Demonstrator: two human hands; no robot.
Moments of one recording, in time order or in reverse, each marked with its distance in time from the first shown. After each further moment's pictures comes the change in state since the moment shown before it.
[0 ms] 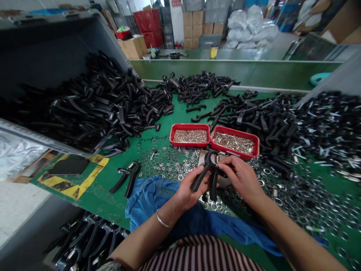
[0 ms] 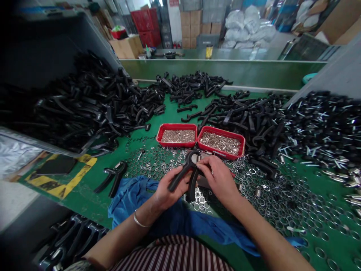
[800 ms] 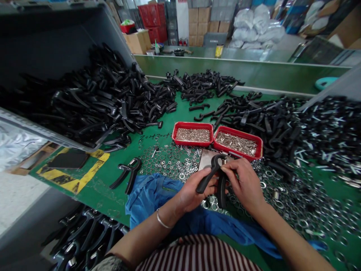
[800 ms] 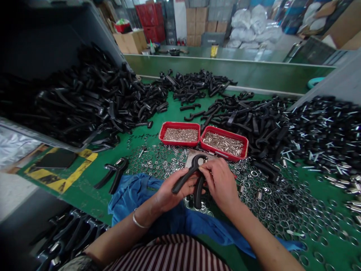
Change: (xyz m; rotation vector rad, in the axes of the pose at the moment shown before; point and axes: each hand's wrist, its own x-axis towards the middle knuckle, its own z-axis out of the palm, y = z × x) left_hand -0.008 0.001 0.006 0.114 -0.090 -0.051; right_hand -0.011 -0.004 0.007 -0.182 0.115 -0.222
